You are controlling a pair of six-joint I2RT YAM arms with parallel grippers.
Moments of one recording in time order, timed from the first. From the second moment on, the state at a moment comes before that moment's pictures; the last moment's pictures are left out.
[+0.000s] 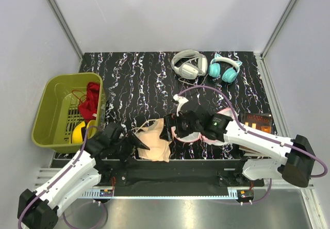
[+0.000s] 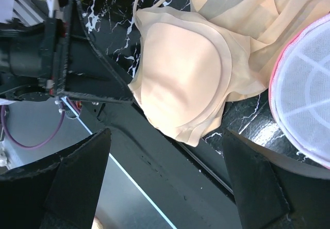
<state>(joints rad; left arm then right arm) -0.52 0.65 0.37 -0.76 0.42 -1.35 0.99 1.26 0.95 -0.37 -0.13 0.66</state>
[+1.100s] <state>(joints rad) -0.68 1.07 0.86 -0.82 0.01 -1.24 0.87 1.13 0.92 -0.44 -0.14 0.62</state>
